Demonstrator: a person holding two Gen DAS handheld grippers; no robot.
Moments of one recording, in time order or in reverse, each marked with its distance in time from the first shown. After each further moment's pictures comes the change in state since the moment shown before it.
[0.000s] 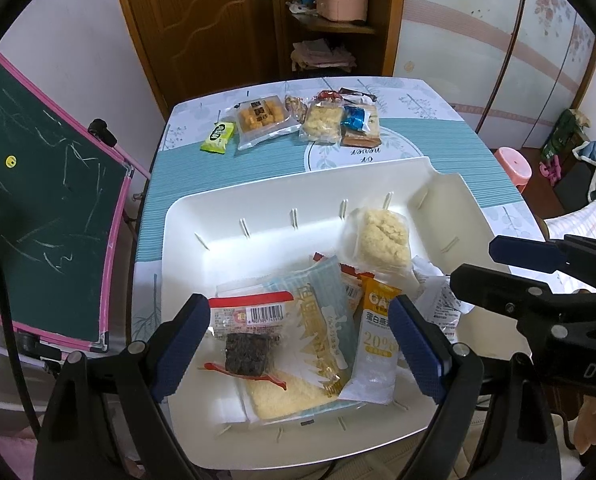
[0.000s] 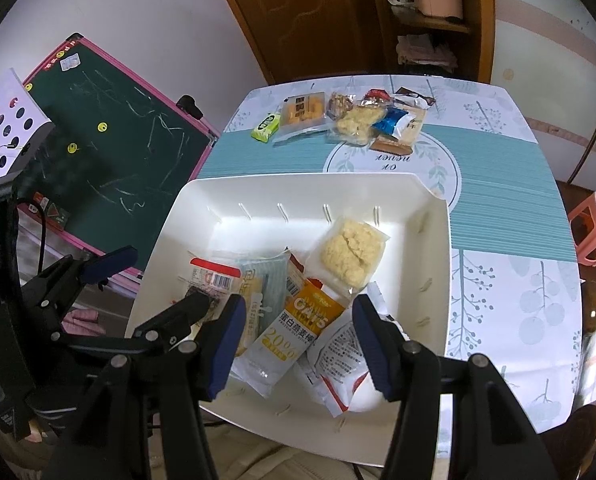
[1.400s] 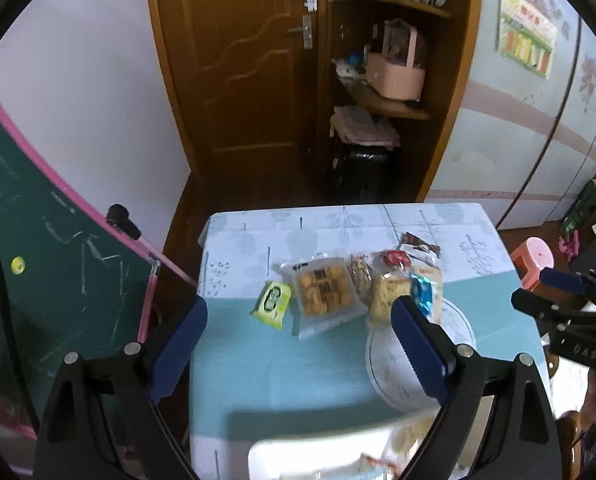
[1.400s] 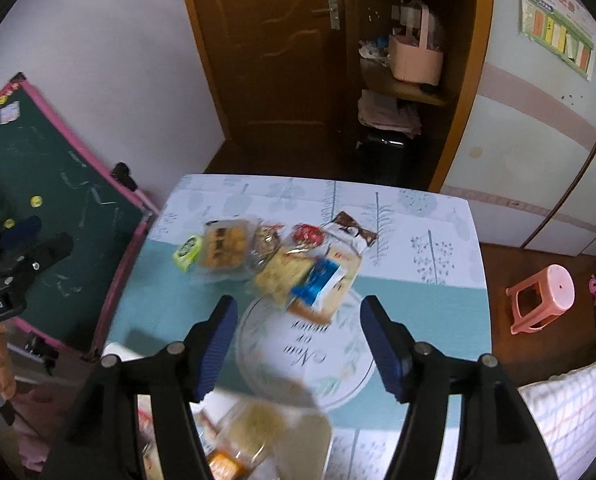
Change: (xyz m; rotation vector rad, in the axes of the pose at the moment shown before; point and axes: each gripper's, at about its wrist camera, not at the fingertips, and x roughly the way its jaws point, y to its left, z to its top) left arm 0.027 0.095 0.239 -0.121 -0.131 0.041; right arm 0.007 -0.050 0.213 -0.058 -0.089 -0.223
